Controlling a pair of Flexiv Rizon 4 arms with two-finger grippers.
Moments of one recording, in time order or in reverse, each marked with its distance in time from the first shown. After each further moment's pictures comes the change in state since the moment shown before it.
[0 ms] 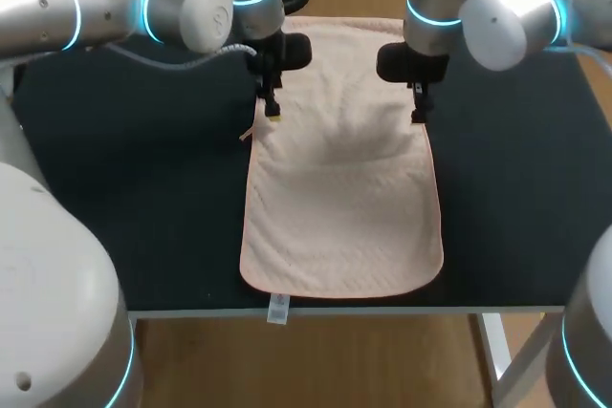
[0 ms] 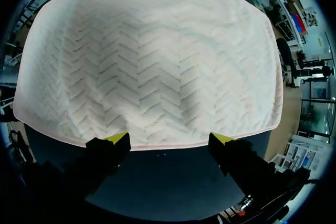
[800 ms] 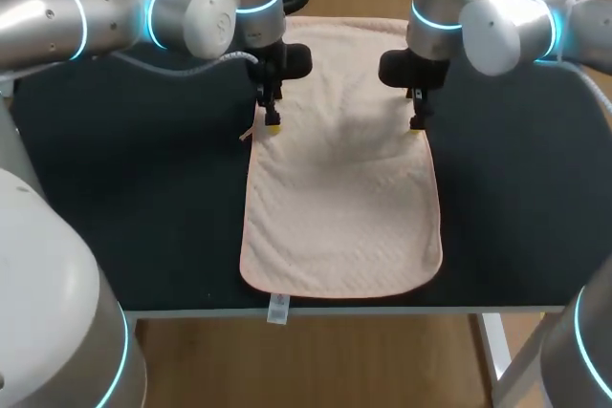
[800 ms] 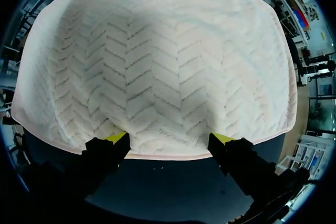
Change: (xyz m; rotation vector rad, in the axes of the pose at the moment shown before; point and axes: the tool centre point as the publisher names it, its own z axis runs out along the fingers) left arm 0.007 0.002 0.018 -0.009 0.039 -0.007; right arm -0.002 -0.002 0.034 -0.047 0.072 0.022
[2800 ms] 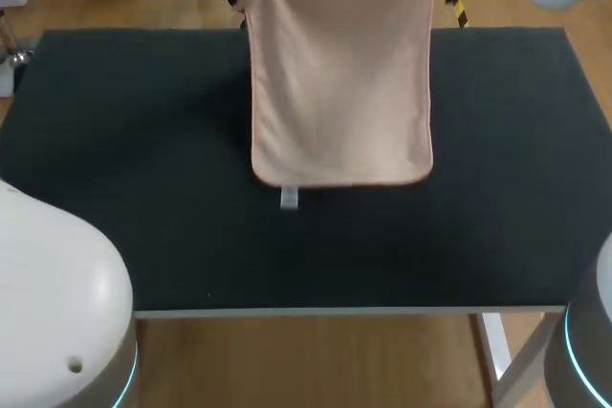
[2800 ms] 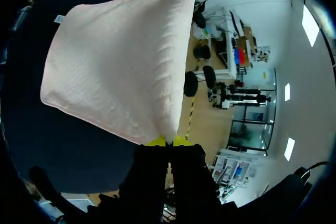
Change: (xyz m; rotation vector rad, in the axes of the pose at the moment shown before) left arm -0.096 -0.027 -0.291 0.059 -0.637 0.148; right arm -0.119 0.020 -0.289 -0.049 -0.691 -0.220
